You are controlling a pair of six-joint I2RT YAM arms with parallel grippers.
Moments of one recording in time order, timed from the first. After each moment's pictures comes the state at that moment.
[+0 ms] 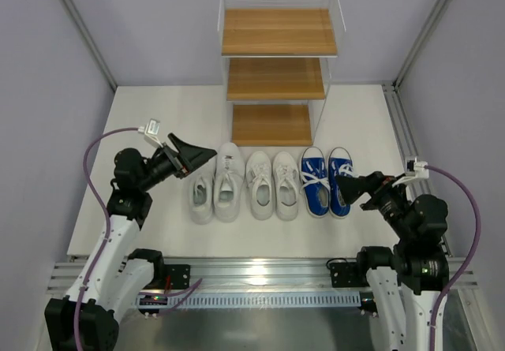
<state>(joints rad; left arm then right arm) -0.13 0.81 0.59 0.14 0.71 -1.01 -0.04 0.24 0.75 -0.60 -0.43 0.55</state>
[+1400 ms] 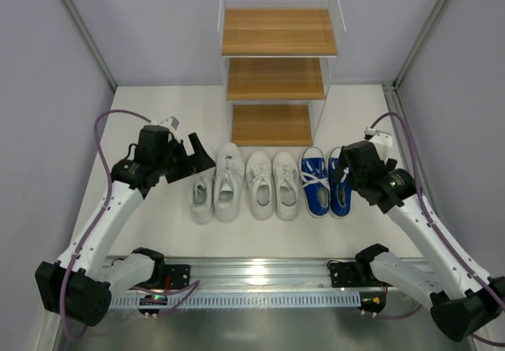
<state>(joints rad) -0.29 1.05 0.98 -0.67 0.21 -0.60 0.44 0.91 0.96 -0.95 0.51 0.61</state>
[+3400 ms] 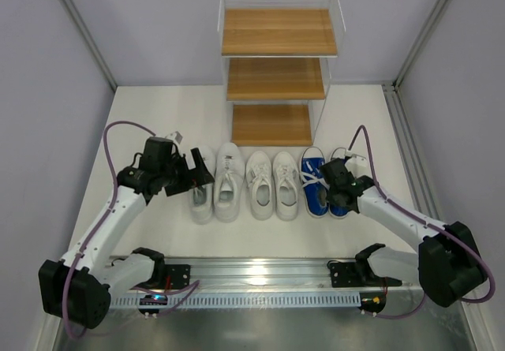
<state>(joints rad) -0.29 1.04 0.86 -0.69 0.21 -0.56 0.46 1.18 0.62 -0.60 0.47 0.79</state>
